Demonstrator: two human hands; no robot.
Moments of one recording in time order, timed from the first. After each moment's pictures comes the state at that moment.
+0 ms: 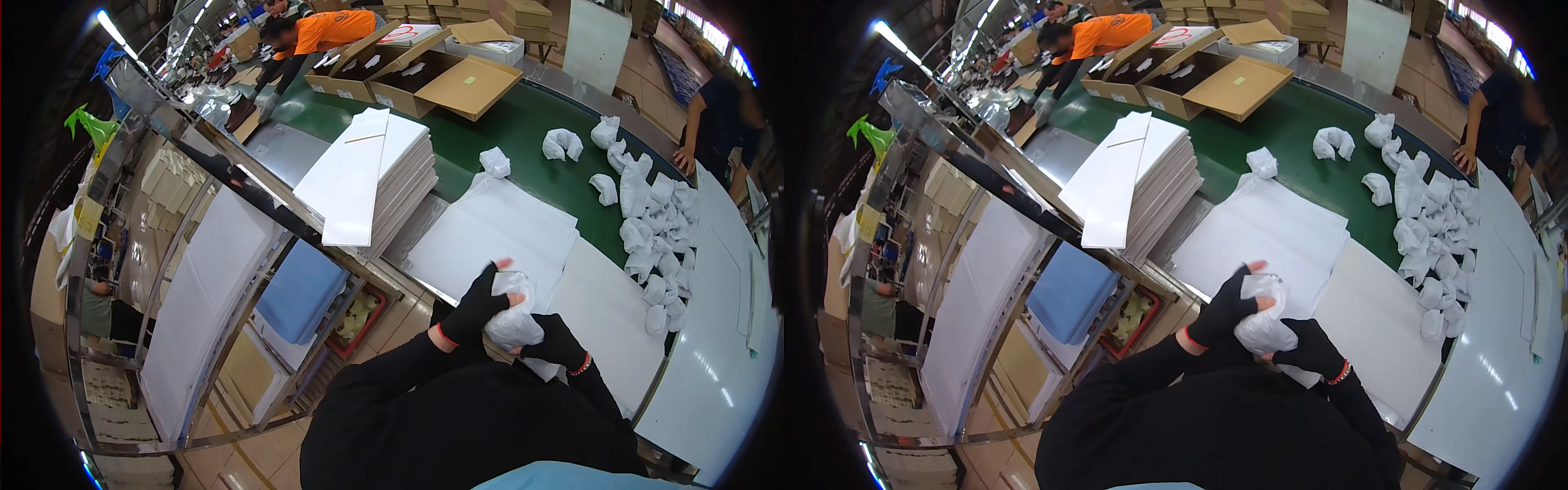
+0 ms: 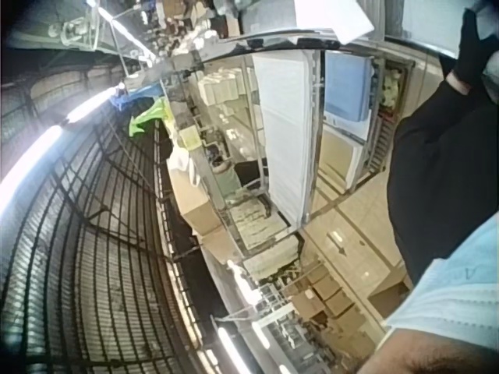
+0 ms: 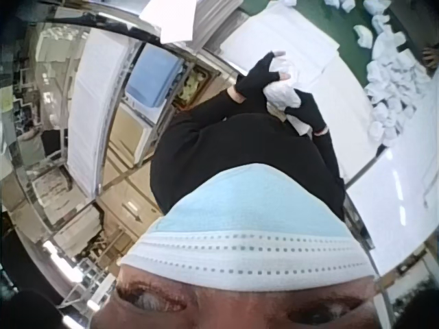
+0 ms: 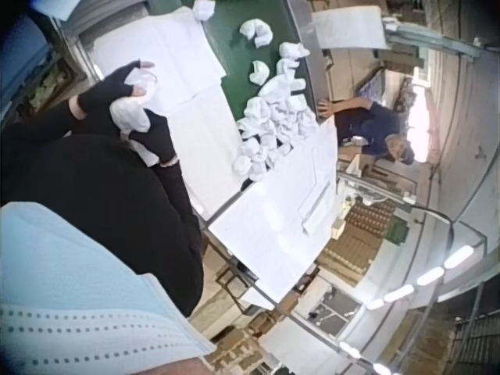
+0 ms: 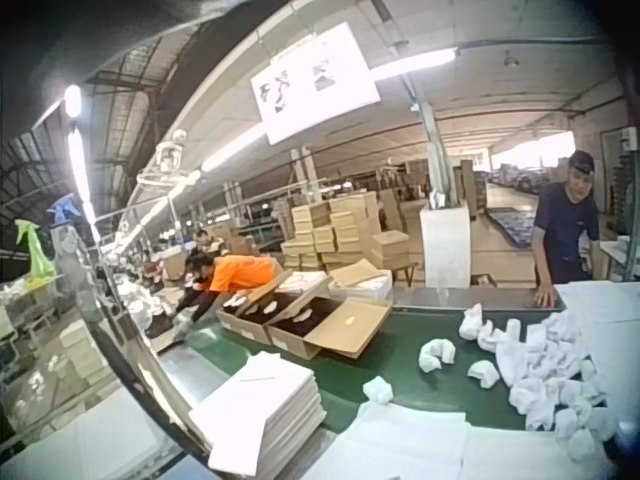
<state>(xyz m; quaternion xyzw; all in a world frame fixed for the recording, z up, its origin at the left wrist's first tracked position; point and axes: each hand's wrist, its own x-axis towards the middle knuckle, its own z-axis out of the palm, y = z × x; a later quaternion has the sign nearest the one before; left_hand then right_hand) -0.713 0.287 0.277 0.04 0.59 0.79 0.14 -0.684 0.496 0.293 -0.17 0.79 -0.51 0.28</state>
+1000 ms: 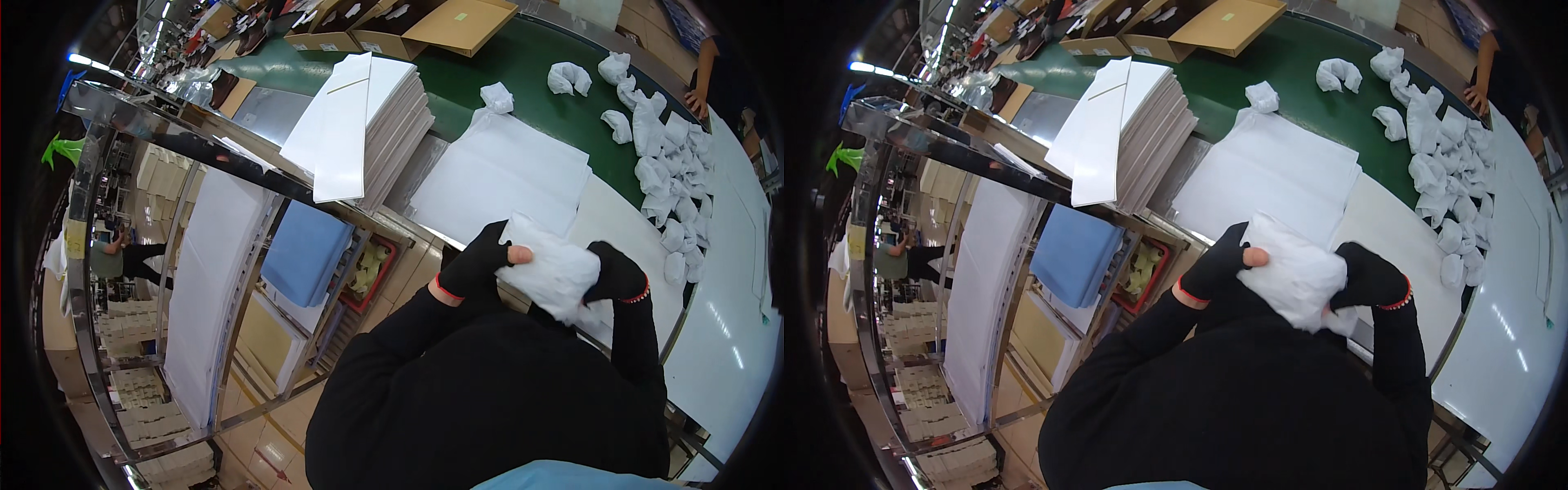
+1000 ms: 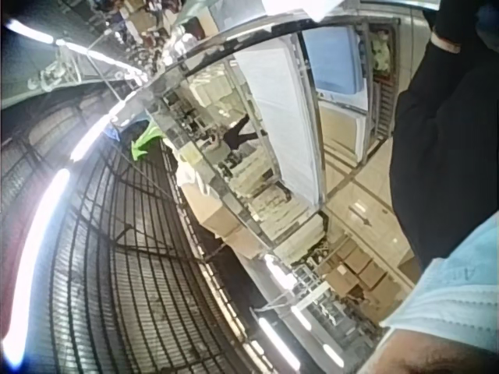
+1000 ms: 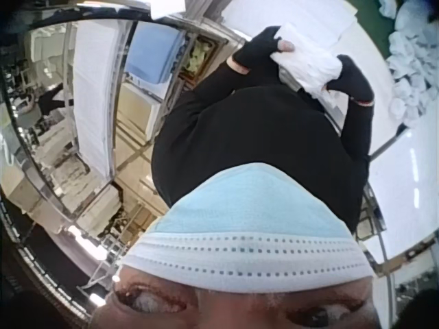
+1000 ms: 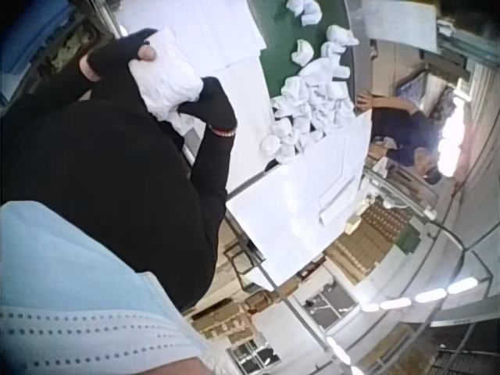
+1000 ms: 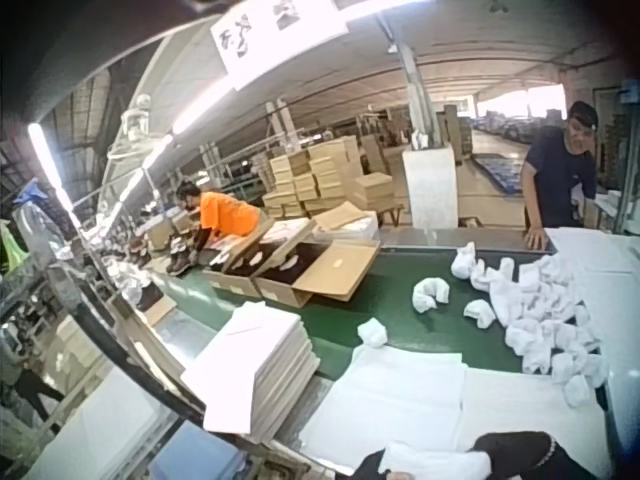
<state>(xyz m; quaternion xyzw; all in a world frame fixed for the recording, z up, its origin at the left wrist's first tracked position) -0.713 0.278 0.297 0.09 0.47 0.83 0.28 -0.716 0.567 0.294 -0.26 0.81 -0.48 0.21</state>
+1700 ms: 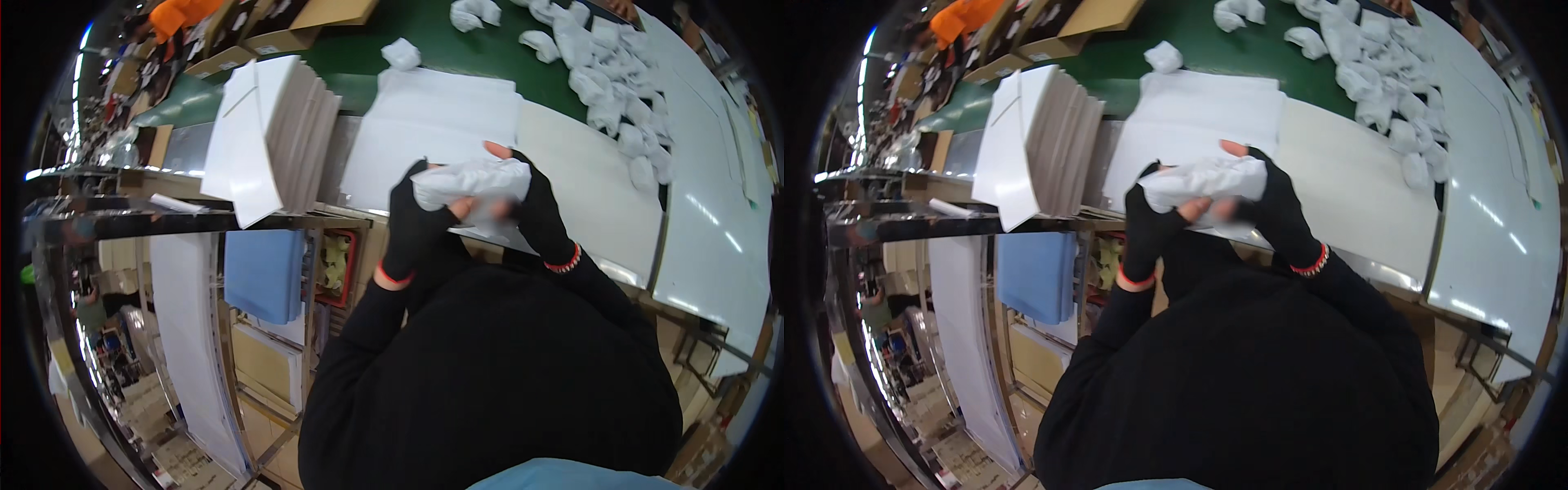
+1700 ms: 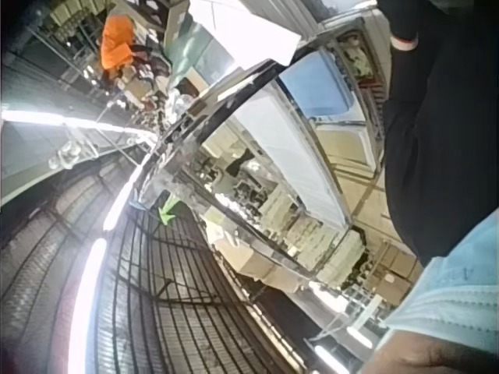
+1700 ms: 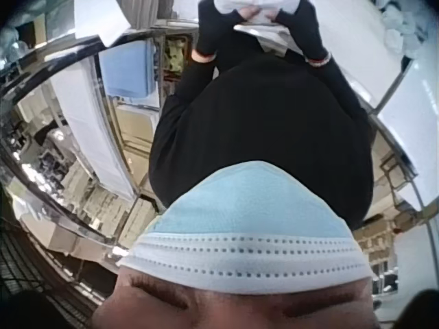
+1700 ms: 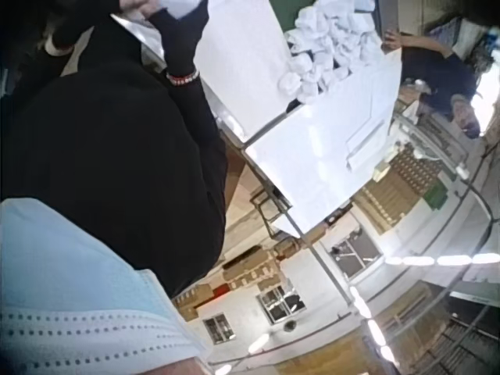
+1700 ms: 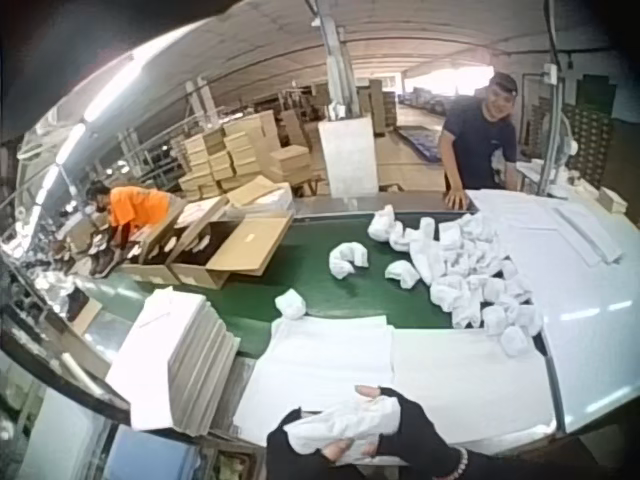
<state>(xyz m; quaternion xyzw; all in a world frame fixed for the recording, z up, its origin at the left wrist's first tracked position) -0.721 0.293 0.293 0.11 0.71 0.69 0.07 -0.689 0.487 0.304 0.00 0.65 -0.76 0.08</state>
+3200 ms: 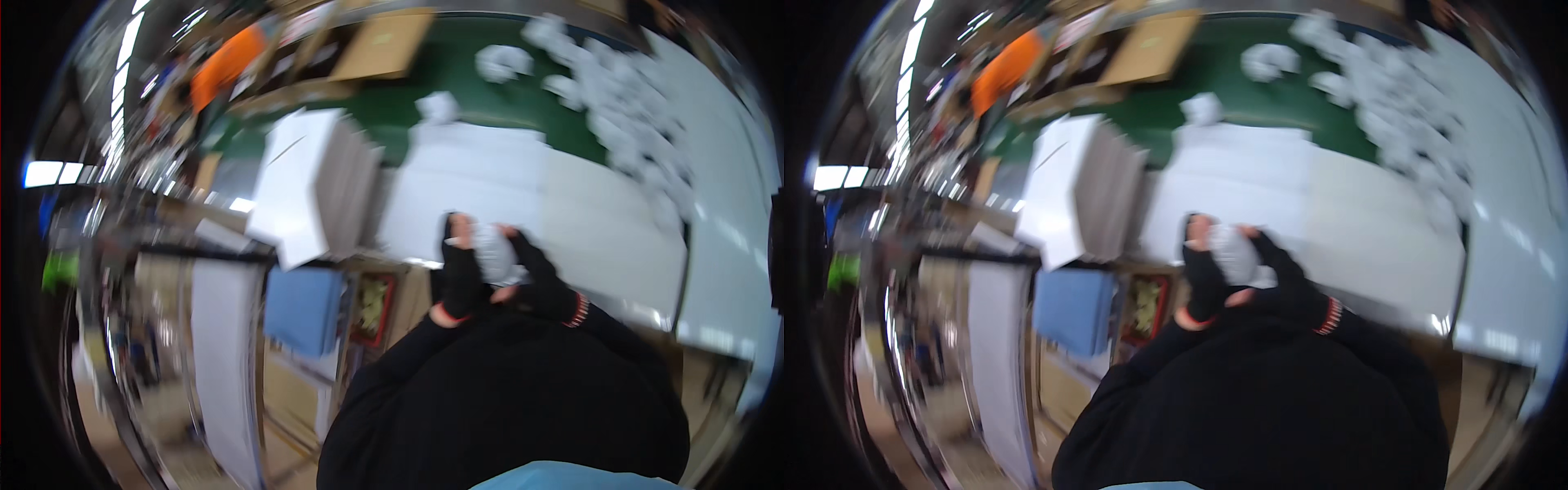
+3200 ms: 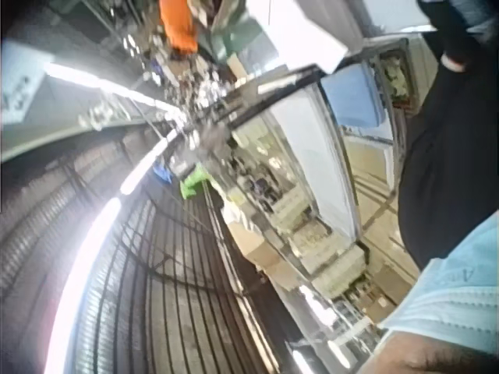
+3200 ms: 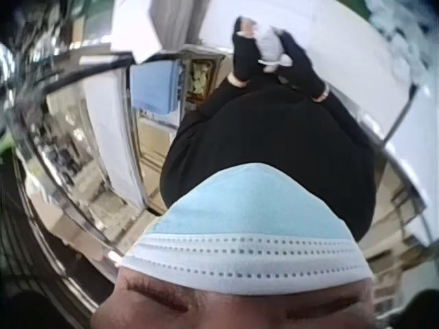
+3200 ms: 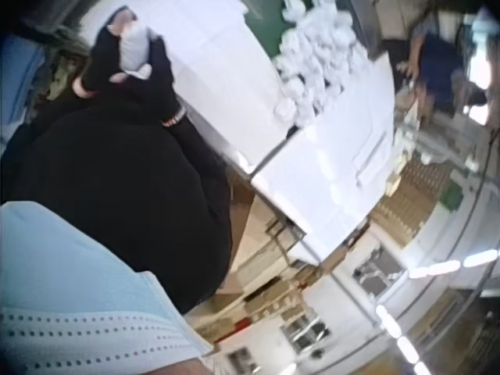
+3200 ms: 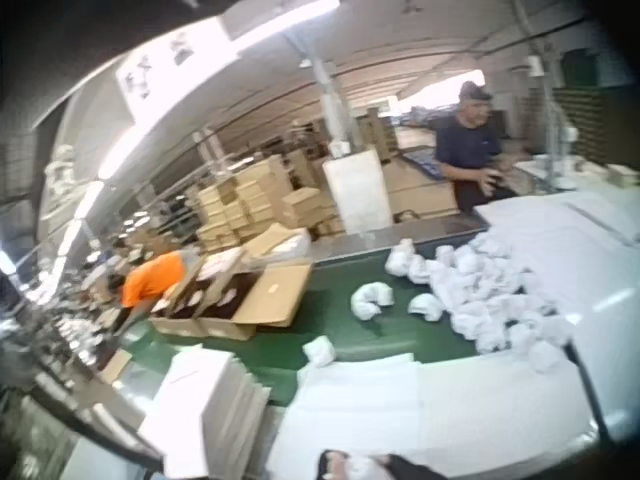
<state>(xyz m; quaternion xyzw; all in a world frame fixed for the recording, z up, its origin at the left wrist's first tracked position) -0.714 0.335 0.291 -0.01 0.64 0.77 0.01 -0.667 0.483 0.261 -0.24 0.78 -0.57 -0.07</state>
